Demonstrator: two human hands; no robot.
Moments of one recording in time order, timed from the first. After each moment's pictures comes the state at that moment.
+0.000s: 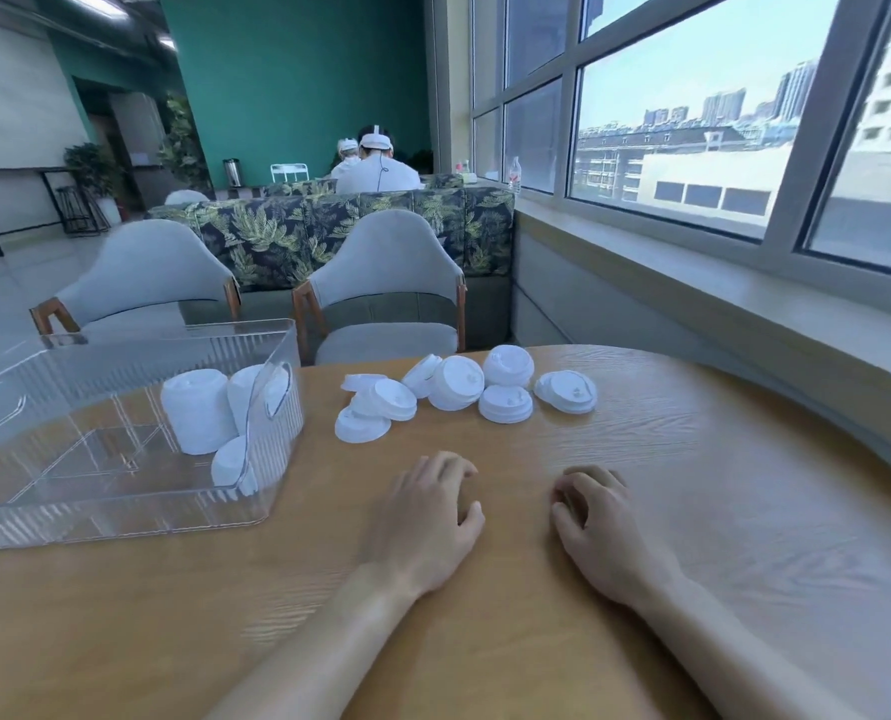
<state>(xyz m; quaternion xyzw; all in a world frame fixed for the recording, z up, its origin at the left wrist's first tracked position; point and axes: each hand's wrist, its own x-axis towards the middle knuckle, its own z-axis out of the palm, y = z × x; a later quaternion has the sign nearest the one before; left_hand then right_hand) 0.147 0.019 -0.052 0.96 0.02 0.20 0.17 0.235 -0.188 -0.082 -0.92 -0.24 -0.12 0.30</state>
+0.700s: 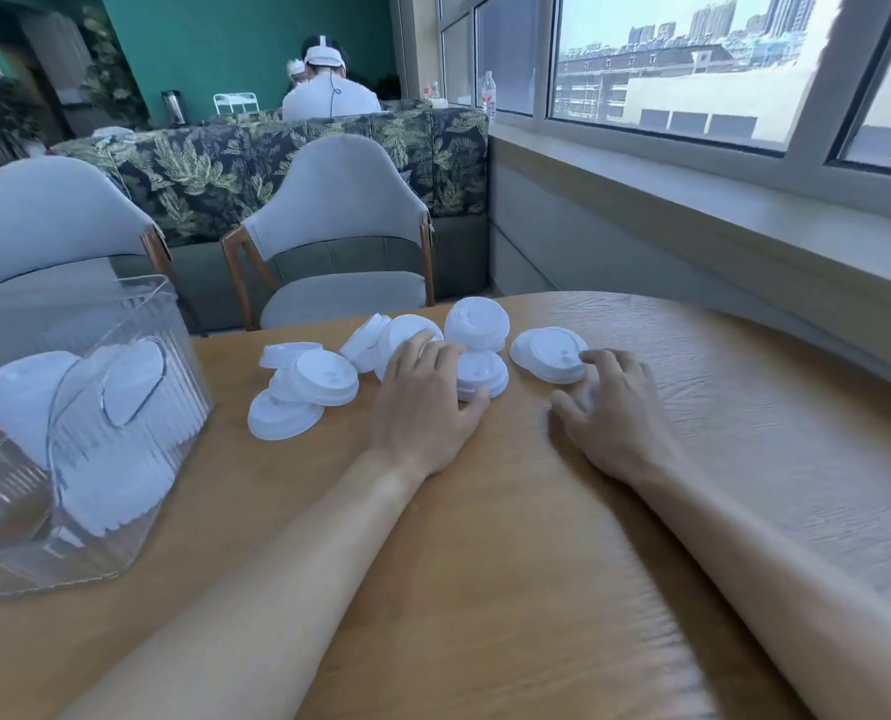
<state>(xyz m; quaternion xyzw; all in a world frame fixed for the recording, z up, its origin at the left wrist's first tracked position) 0.315 0.032 -0.068 0.96 0.01 0.28 0.10 0.365 -0.181 -0.068 -0.92 -0.14 -0.13 0.33</state>
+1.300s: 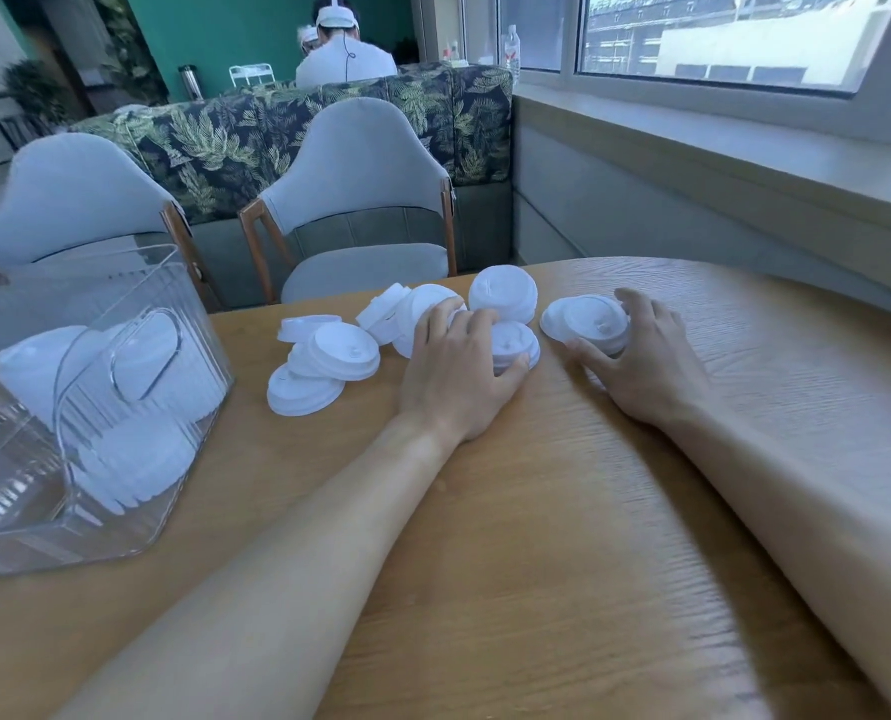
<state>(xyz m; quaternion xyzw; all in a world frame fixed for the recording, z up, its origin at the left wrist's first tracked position) 0.332 0.030 -0.073 0.95 0.01 0.28 0.13 0.401 -0.171 -0.070 -0.92 -0.14 -0.13 0.34</state>
